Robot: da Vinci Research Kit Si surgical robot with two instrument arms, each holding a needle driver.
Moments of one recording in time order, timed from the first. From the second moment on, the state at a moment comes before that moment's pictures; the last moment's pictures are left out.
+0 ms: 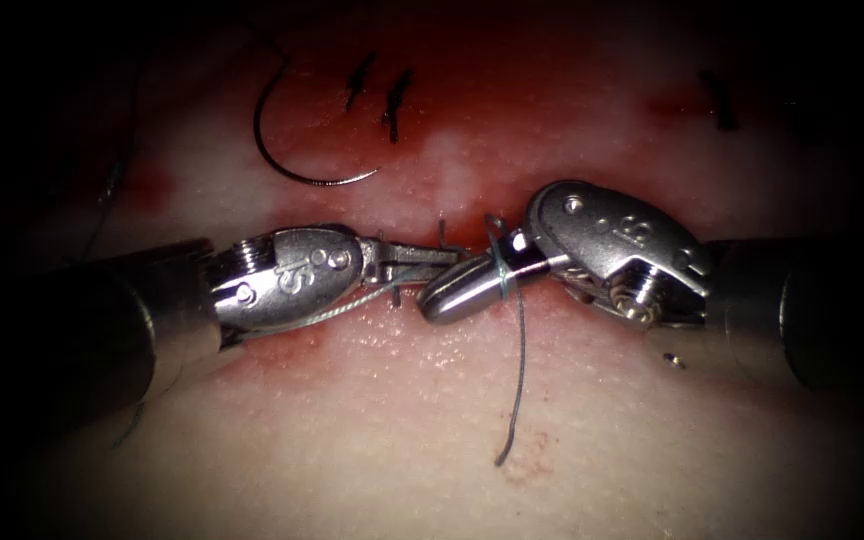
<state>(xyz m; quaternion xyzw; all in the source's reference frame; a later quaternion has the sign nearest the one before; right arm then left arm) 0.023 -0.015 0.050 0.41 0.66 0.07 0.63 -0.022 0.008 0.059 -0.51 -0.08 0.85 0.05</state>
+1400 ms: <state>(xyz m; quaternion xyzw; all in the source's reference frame) 0.026 -0.021 0.052 0.39 0.39 -0.36 0.75 -0.021 0.006 0.058 -0.51 -0.09 0.86 0.04</state>
